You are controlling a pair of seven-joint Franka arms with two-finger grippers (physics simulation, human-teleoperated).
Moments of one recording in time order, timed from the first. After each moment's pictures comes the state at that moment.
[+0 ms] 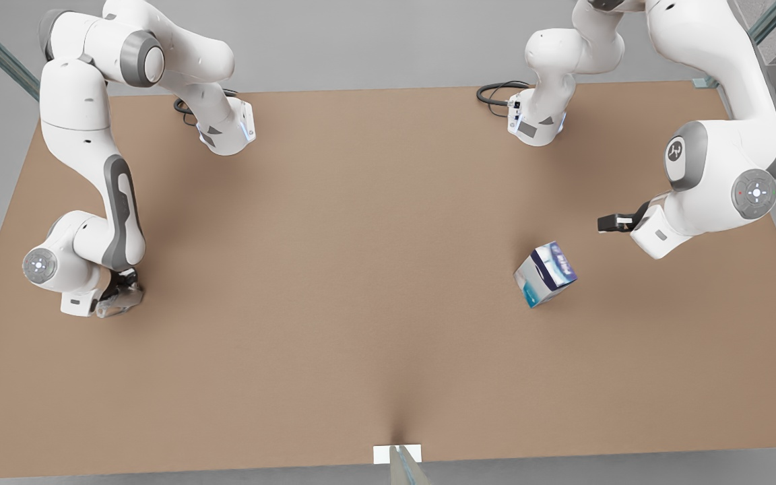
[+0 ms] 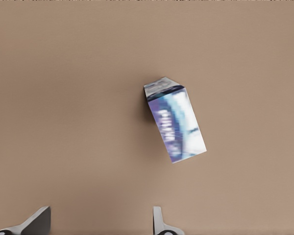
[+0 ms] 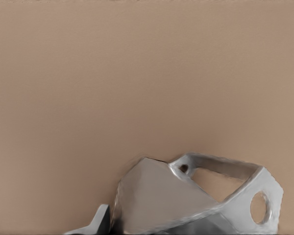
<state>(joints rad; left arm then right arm) -0.09 0.16 0.09 -1.65 -0.05 1.53 0.03 0.03 0.48 -0.35 -1.97 0.08 2.30 -0.93</state>
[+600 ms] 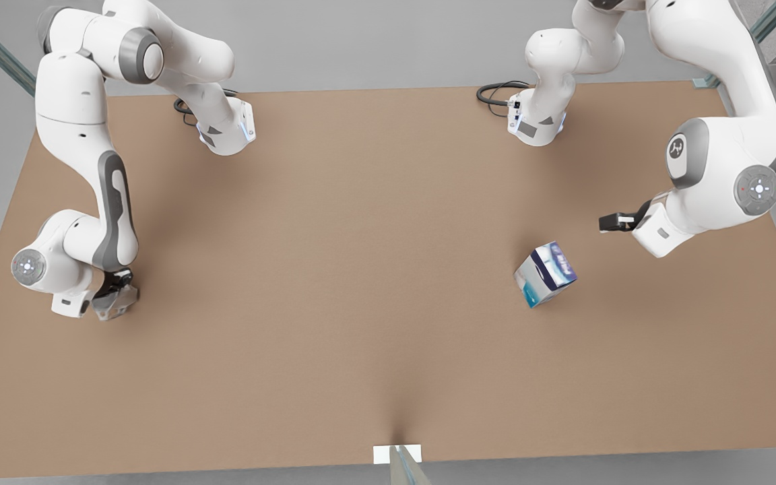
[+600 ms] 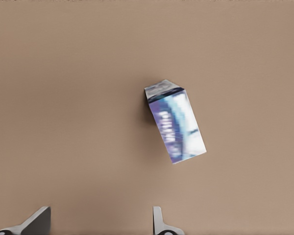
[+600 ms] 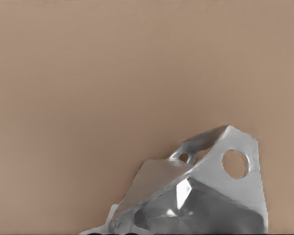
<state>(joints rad) -0.09 0.15 0.09 -1.64 -0.05 1.53 0.03 0.03 0.46 -0.34 -1.92 0.08 2.20 -0.82</state>
